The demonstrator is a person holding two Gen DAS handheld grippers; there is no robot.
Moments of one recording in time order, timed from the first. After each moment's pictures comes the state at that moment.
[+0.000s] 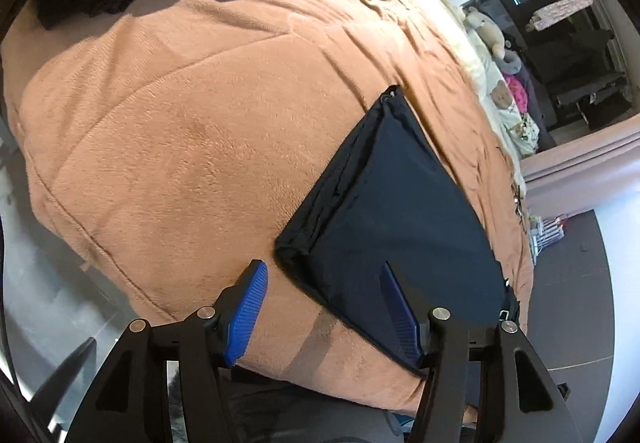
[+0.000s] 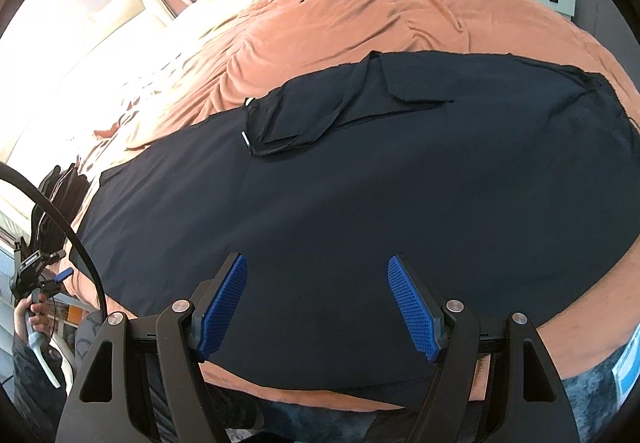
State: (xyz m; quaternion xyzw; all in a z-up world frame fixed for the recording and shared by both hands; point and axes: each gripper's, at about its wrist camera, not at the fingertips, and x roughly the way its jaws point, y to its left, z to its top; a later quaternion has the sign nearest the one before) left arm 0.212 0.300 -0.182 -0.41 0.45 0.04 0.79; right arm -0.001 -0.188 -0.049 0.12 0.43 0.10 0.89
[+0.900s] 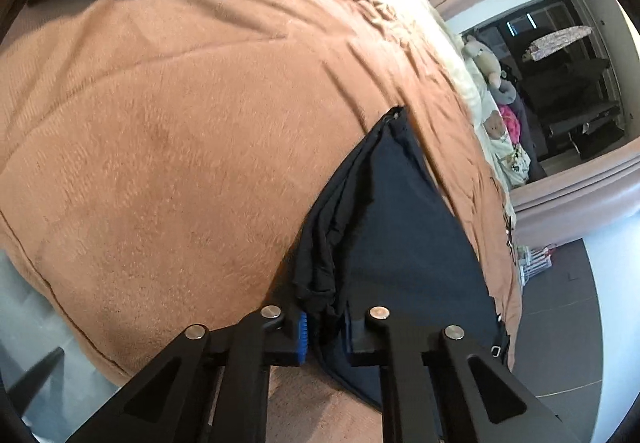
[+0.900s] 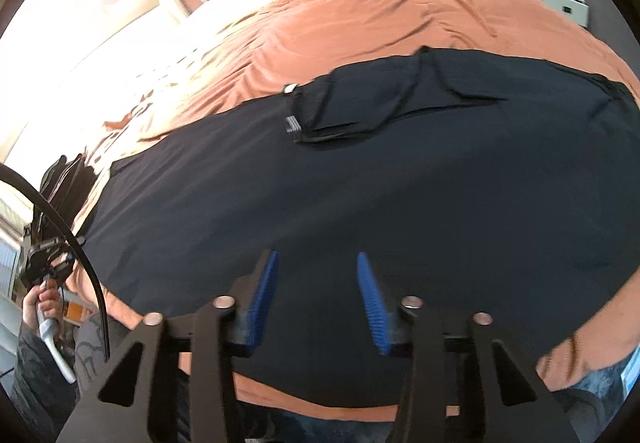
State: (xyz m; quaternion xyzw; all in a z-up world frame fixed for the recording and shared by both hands) left arm 0.234 0.298 -0.198 -0.44 0.39 0.05 0.81; right arm 0.000 -0.130 -0.067 0.11 0.42 0.12 0.89
